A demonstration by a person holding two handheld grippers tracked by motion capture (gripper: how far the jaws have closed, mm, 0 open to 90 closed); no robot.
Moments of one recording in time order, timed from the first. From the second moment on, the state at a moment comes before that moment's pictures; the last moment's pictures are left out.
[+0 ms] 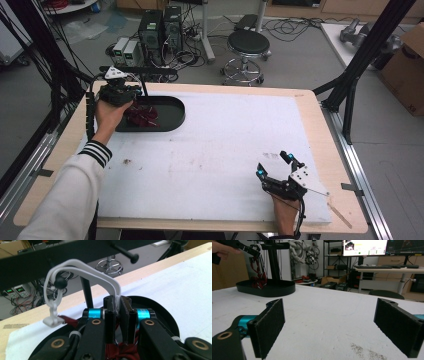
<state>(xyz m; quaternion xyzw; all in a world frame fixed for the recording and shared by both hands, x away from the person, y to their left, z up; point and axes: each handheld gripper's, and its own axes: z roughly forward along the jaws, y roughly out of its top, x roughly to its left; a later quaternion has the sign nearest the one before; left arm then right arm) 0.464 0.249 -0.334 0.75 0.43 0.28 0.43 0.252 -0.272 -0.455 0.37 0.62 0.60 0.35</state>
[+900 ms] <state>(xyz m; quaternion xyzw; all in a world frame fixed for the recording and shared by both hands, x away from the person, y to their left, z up) 0.356 0.305 -0.398 0.69 0.34 0.22 0.60 0.251 -0.271 -0.455 0.37 0.61 0.60 0.35</state>
